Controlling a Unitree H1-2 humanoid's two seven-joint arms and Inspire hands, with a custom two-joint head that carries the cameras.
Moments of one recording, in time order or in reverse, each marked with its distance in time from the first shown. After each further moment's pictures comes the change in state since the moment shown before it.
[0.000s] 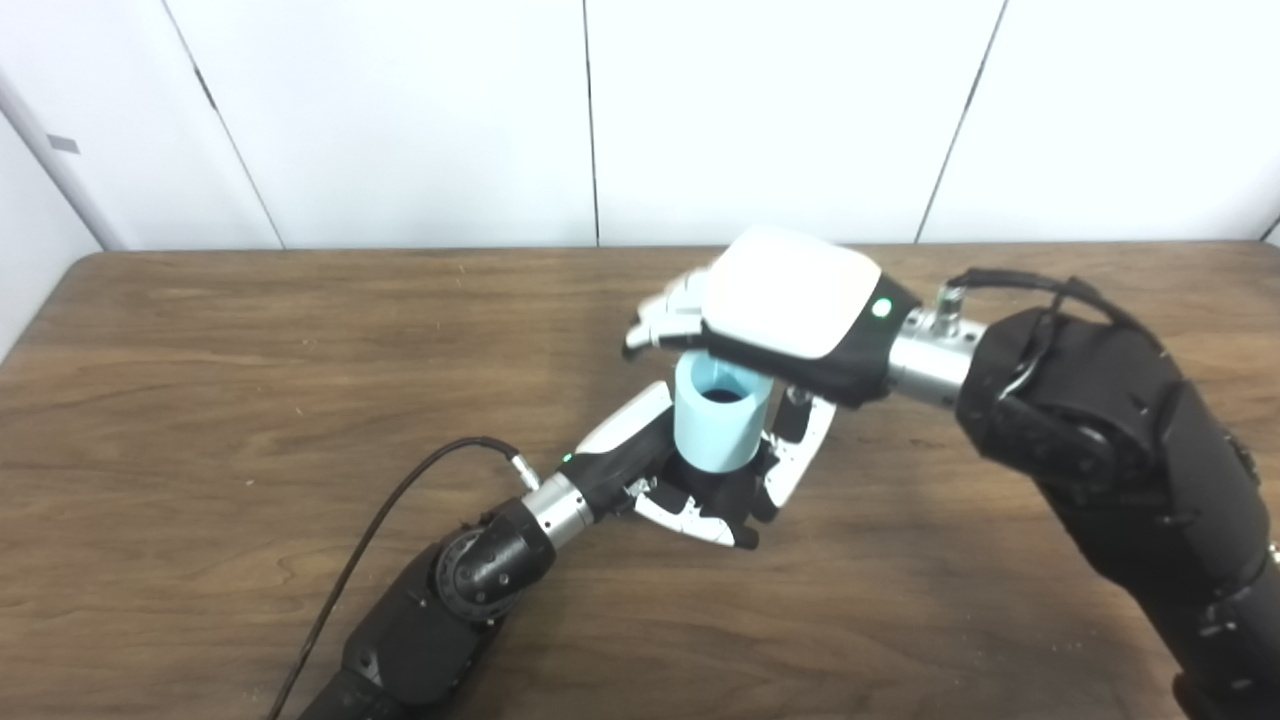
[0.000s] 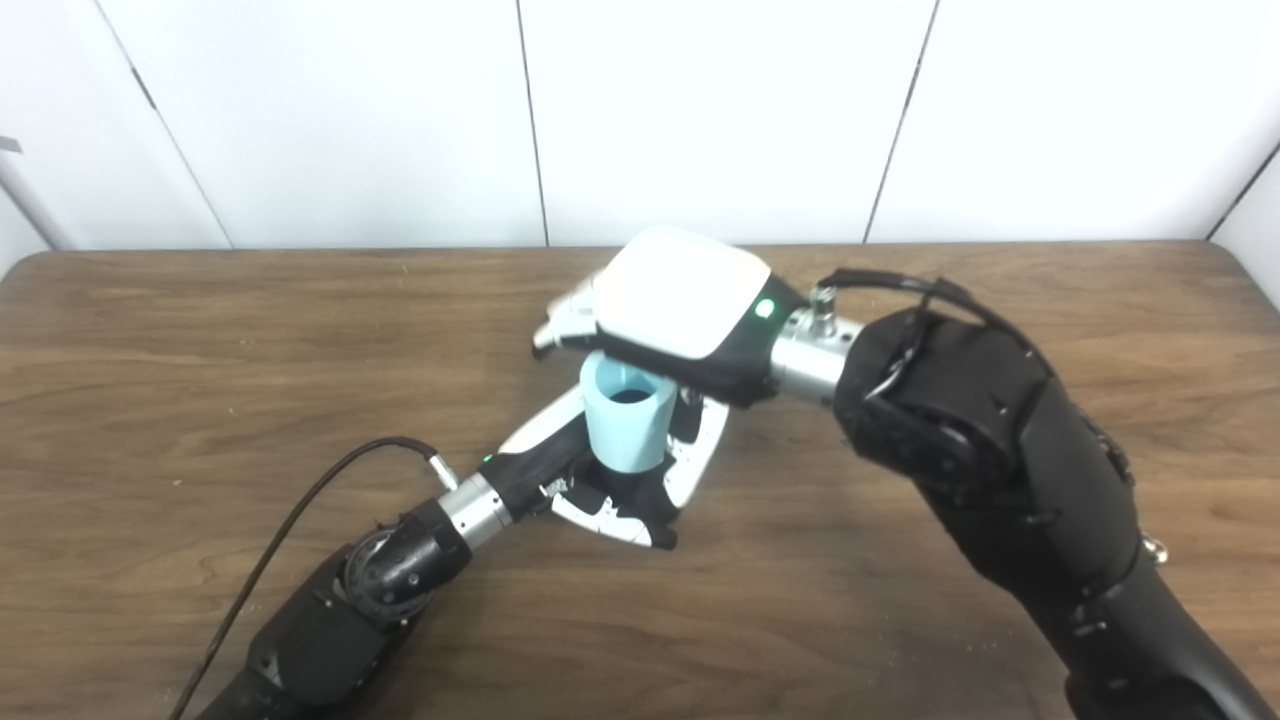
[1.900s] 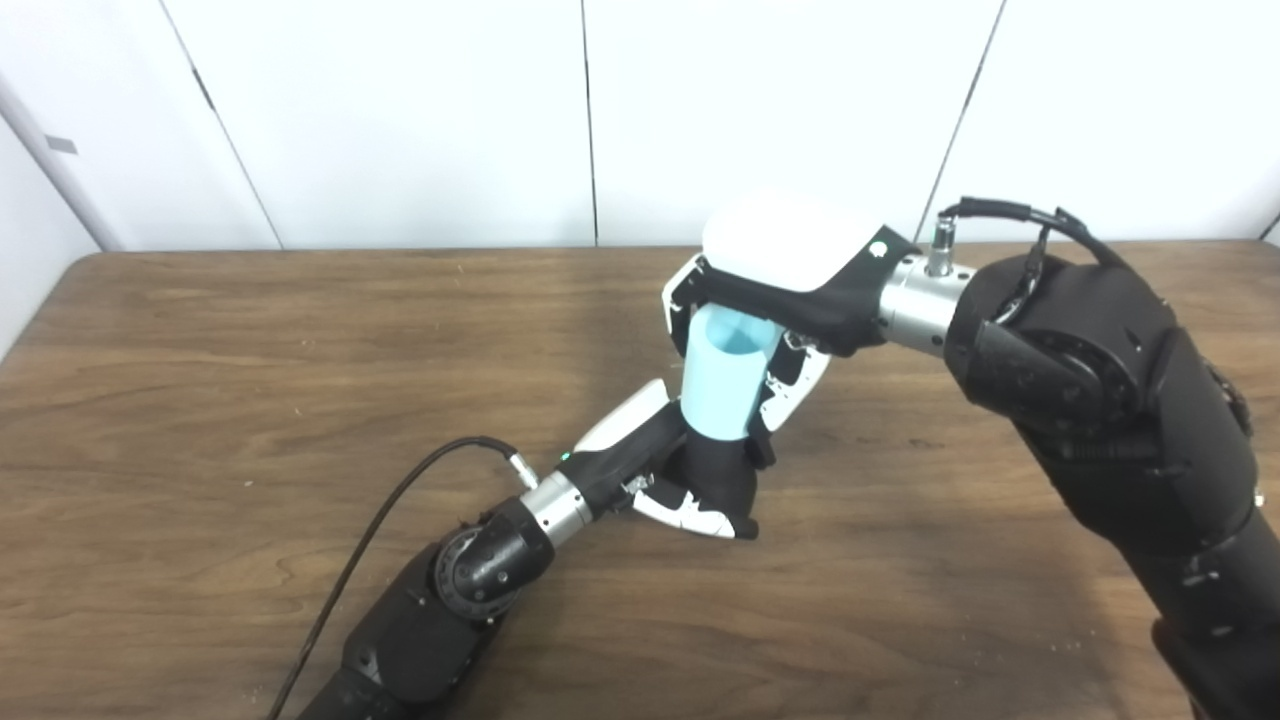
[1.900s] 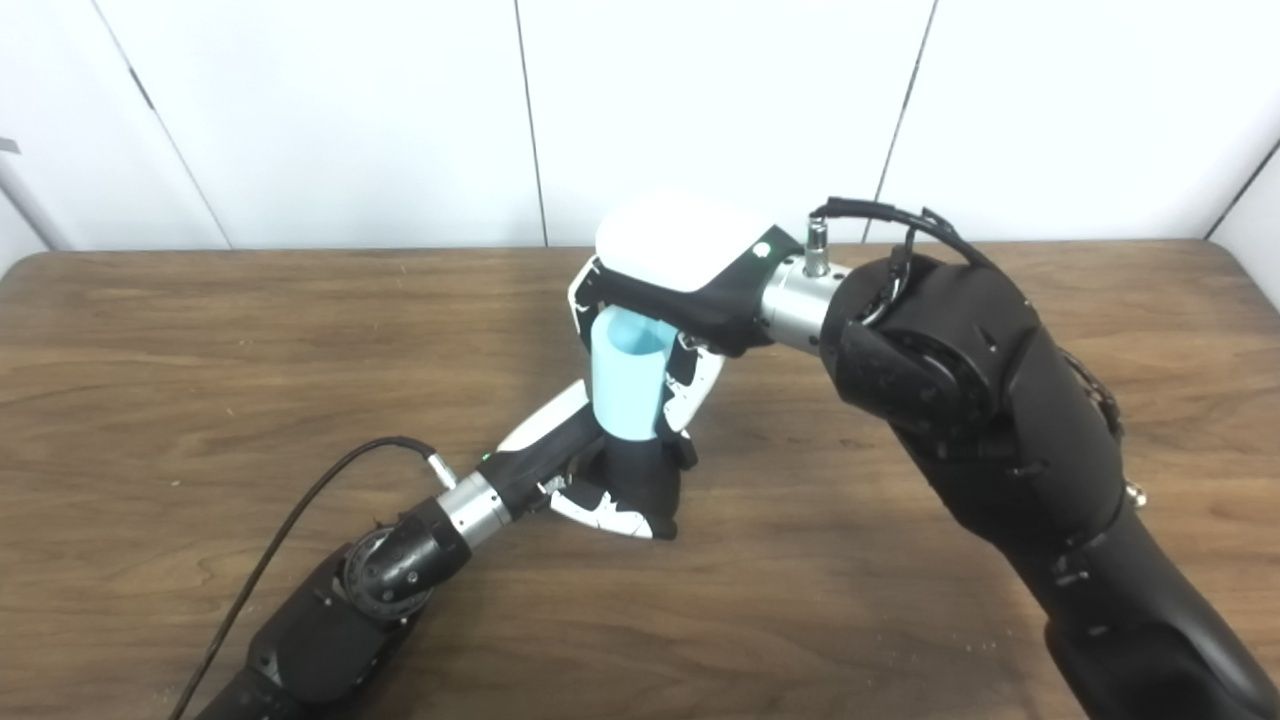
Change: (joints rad) left arm -0.002 -0.001 0.003 0.007 -0.018 0.000 0.000; right arm -0.102 0.013 0.043 0.011 0.002 0.243 0.196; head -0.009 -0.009
